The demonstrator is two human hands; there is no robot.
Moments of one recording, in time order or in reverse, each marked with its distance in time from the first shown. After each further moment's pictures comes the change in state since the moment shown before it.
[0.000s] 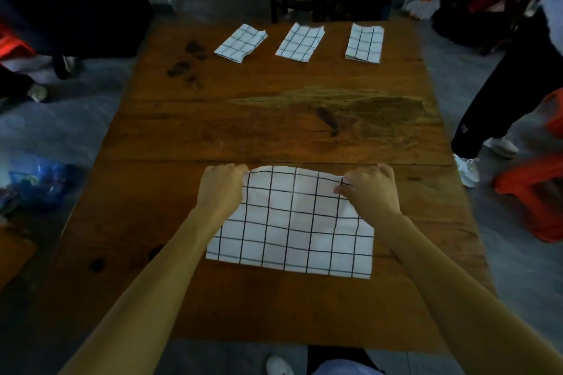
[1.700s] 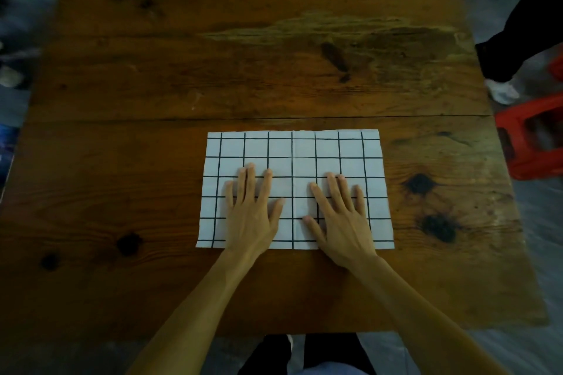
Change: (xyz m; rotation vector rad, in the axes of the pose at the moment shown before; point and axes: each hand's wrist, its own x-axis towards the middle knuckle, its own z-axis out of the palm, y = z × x) left_hand -0.055 0.011 0.170 -0.050 -0.110 -0.016; right_hand -0.063 -0.063 0.152 0.129 -0.129 -0.059
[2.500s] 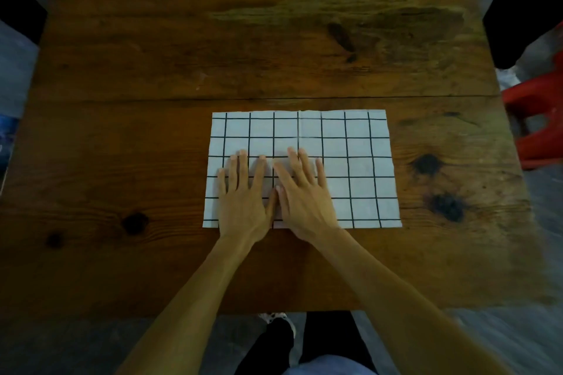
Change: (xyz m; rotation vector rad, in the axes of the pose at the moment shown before) left_hand -0.018 -0.020 0.004 0.088 0.009 -0.048; right_hand 0.021 -0.072 -0.004 0.067 0.017 -0.104
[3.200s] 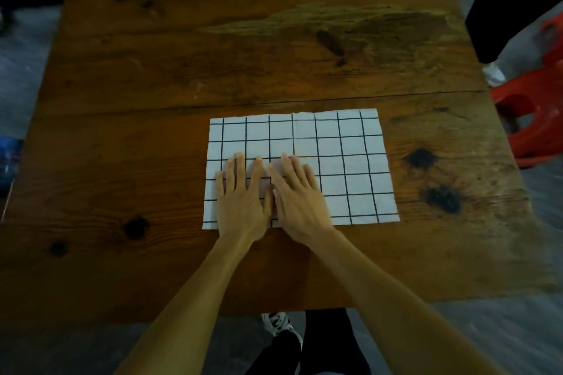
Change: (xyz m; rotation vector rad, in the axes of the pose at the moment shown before) left_hand 0.000 -0.001 0.001 -0.005 0.022 0.004; right_hand -0.007 -0.008 0.005 -0.013 -0.019 0.003
